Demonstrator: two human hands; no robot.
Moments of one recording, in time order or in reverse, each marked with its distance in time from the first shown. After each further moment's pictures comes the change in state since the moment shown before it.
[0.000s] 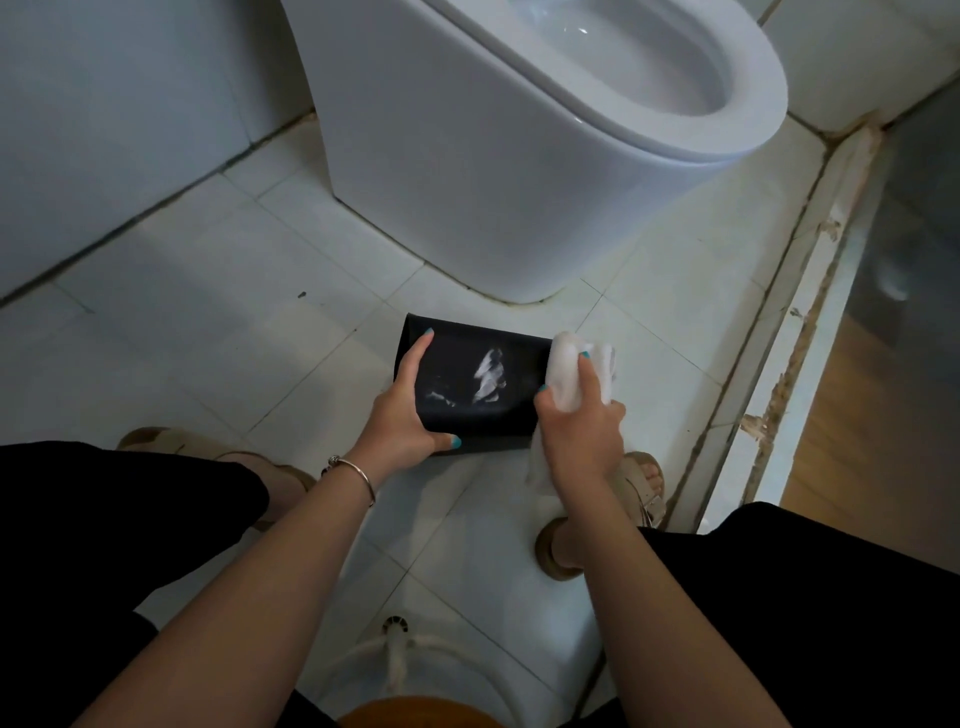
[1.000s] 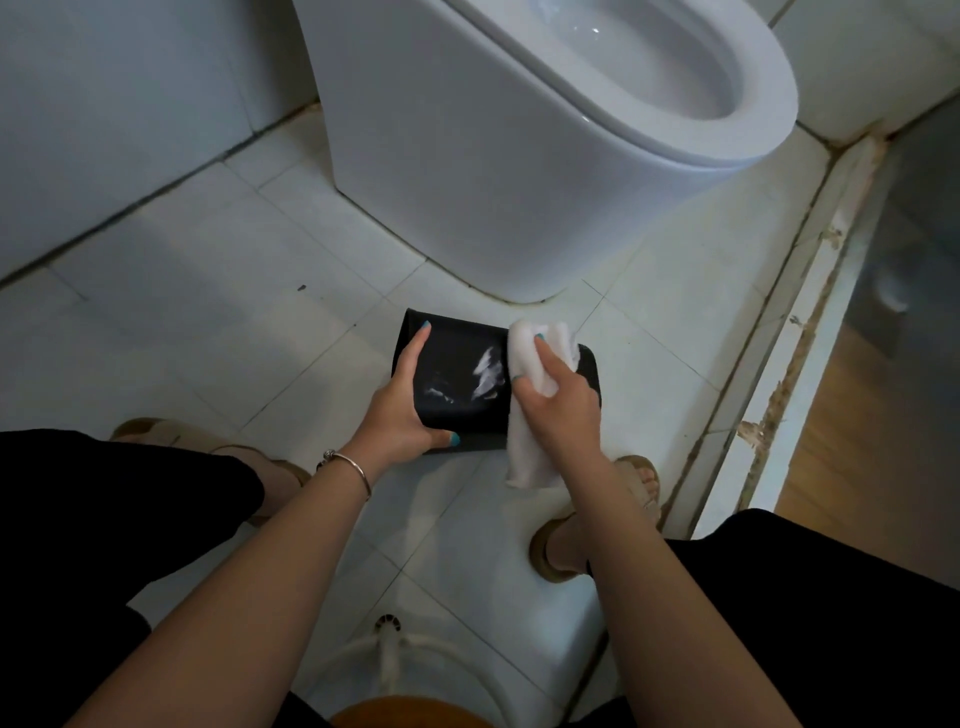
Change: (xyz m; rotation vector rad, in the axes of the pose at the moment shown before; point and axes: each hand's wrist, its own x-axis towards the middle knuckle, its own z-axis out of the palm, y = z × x) left_hand 0.004 0.000 -0.002 -0.002 0.019 -0.024; right_hand 0.013 -0.021 -0.003 0.089 -0.225 -0.269
